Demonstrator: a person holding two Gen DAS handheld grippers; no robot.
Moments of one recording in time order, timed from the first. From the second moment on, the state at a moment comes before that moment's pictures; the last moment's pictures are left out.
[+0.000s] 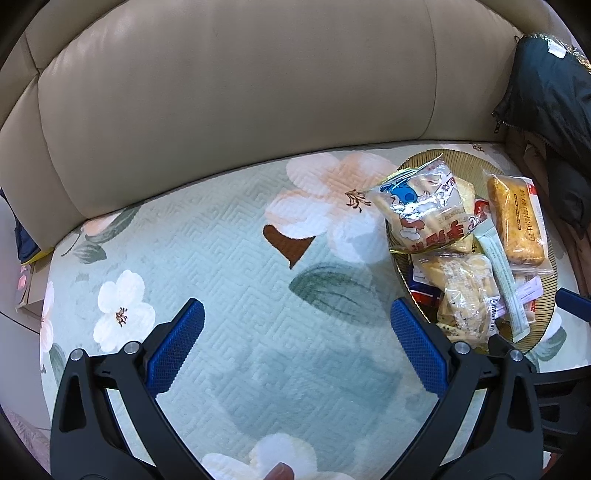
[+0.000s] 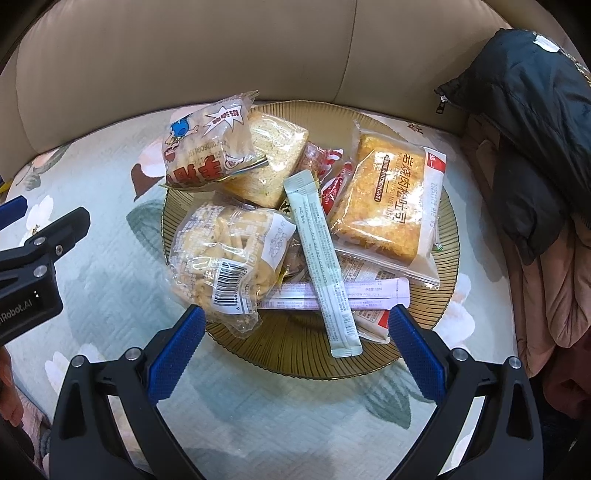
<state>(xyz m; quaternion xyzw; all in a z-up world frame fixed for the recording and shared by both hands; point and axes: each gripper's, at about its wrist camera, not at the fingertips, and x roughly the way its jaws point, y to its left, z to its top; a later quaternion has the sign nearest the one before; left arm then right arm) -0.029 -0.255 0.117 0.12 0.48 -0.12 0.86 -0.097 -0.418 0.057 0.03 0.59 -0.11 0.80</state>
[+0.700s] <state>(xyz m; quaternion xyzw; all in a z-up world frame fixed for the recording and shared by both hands) -0.037 -0.267 0.114 0.16 0.46 -0.13 0.86 -0.097 -0.419 0.049 0.01 0.60 -0.12 0.79</state>
